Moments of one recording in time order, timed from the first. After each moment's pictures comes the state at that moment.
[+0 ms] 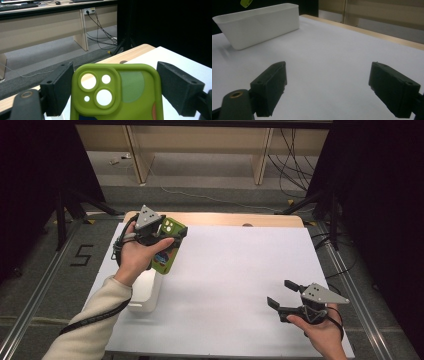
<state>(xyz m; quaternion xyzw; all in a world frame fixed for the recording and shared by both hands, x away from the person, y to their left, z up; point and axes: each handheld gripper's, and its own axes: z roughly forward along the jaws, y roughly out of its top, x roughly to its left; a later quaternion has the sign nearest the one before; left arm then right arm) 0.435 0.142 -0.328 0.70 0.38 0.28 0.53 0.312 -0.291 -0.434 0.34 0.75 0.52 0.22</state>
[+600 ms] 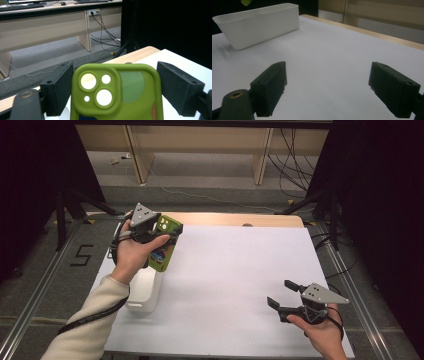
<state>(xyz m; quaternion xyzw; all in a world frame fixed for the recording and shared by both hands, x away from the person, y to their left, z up) 0.439 0.152 -0.327 0.69 0.40 0.28 0.53 0.312 -0.291 -0.434 0.34 0.75 0.52 0.22</state>
